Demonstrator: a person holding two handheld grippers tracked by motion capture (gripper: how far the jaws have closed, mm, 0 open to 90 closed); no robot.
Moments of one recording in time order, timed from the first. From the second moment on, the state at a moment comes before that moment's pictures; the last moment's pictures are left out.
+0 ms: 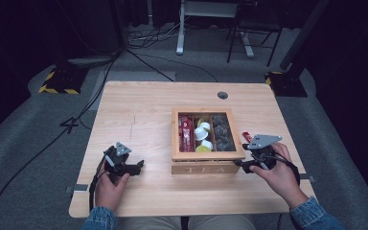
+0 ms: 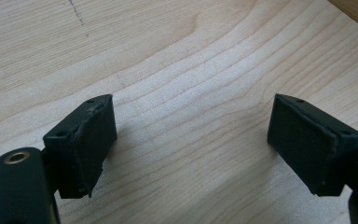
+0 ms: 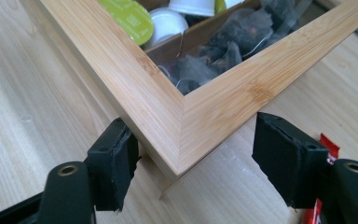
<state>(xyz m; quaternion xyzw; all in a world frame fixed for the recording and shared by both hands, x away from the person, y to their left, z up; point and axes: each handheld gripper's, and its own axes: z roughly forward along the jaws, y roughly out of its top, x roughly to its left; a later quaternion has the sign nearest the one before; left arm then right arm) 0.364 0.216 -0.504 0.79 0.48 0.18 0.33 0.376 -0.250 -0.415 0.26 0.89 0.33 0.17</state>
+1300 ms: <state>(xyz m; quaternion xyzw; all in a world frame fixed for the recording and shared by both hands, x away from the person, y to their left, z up) 0.364 0.216 -0.504 0.79 0.48 0.18 0.33 0.362 -0.287 -0.403 0.32 0.85 0.38 0.16</state>
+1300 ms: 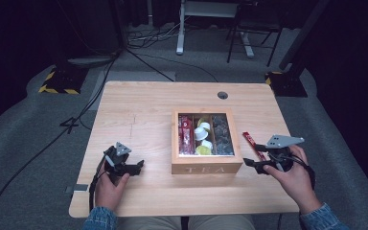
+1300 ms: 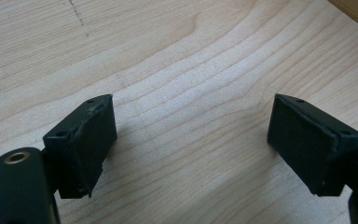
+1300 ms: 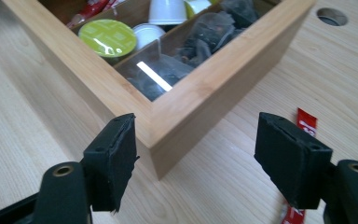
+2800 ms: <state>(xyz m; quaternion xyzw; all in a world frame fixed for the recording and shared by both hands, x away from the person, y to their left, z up) 0.368 0.215 -0.504 0.79 0.48 0.18 0.33 0.355 -0.380 -0.491 0.43 0.82 0.34 0.16</state>
